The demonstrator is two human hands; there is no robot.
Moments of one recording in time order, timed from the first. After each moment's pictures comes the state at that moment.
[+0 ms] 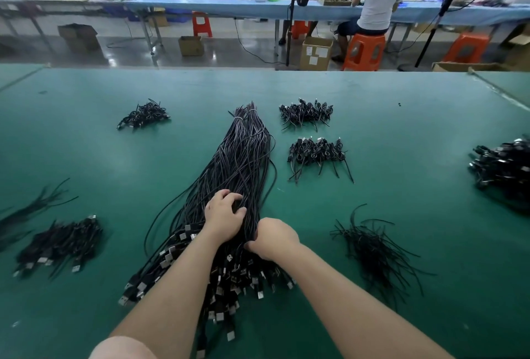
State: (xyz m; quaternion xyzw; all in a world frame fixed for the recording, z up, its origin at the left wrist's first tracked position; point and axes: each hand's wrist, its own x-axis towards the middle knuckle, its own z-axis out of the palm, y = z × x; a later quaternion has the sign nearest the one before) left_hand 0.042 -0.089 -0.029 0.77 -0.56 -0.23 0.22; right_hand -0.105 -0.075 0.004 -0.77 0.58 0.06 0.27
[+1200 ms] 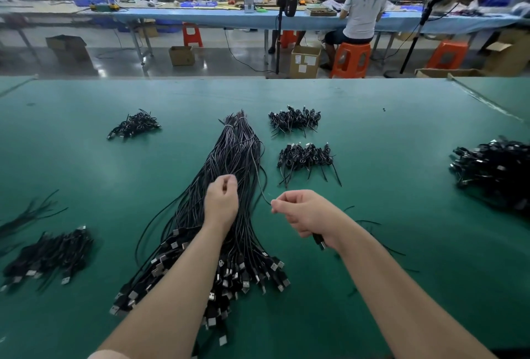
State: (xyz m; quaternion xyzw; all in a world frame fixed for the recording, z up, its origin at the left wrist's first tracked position) left_hand 0.011 -0.096 0.017 0.69 -0.41 -0.31 0.51; right_hand -0.191 -0.065 0.106 -0.62 0.50 -0.18 0.58
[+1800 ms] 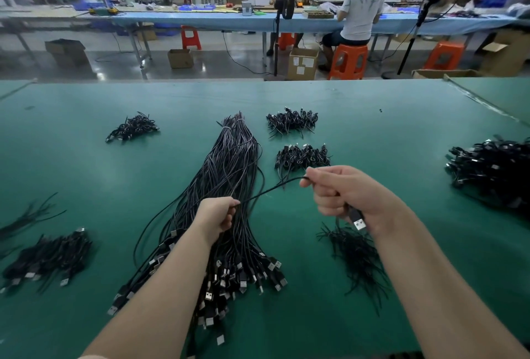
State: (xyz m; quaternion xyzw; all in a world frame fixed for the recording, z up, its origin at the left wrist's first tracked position) left_hand 0.023 -0.093 0.016 0.68 -0.22 -0.53 0.45; right_hand -0.252 -0.075 0.147 -0.55 0.37 -0.27 0.70
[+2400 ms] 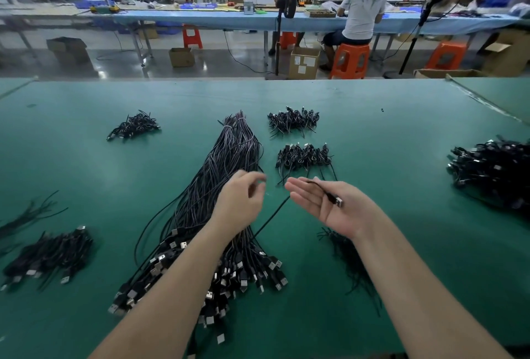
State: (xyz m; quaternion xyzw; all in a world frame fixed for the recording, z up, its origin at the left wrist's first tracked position) left_hand -0.020 -0.070 0.069 0.64 -0.65 -0.18 0.38; right_hand -0.228 -0.078 0.113 -0.21 0.35 -0.41 0.82
